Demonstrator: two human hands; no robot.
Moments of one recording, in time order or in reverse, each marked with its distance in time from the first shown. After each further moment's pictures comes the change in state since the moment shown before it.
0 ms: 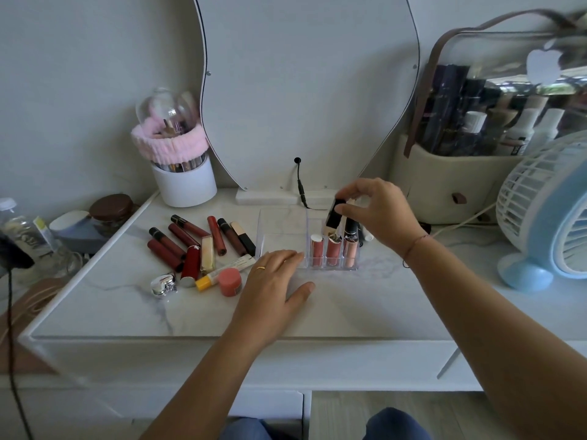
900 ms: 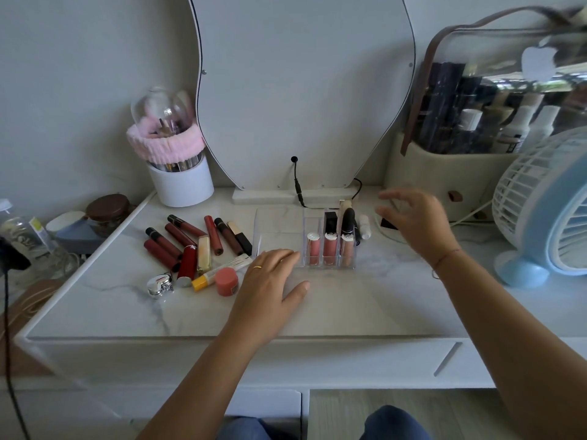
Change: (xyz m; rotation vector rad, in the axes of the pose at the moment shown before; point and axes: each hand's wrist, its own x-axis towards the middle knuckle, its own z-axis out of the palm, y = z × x) left_hand 0.000 0.000 -0.001 0.002 -0.010 0.000; right_hand -0.020 0.062 -0.018 -0.089 0.159 0.131
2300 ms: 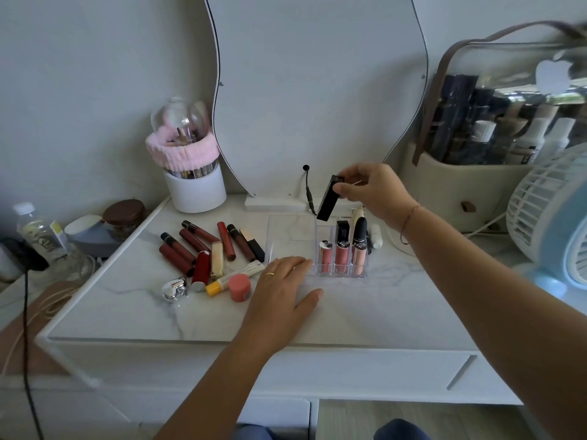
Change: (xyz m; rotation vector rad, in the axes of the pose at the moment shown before) left_hand 0.000 0.000 0.000 -0.022 -0.015 -0.026; right_hand 0.053 -0.075 0.026 0.382 -0.238 0.062
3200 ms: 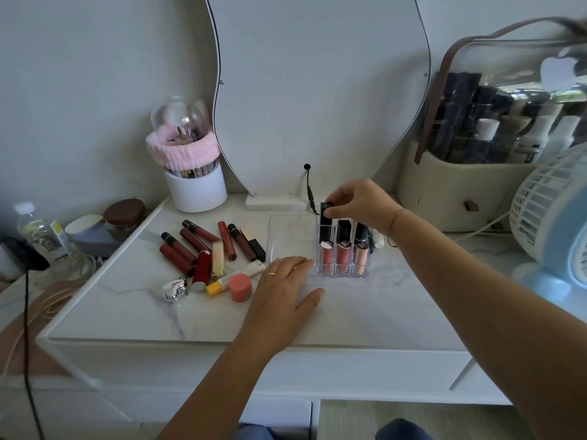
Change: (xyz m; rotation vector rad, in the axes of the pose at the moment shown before) left_hand 0.000 0.001 0.000 -0.016 0.002 -0.003; right_hand 0.005 0.016 0.019 -0.154 -0.199 0.056
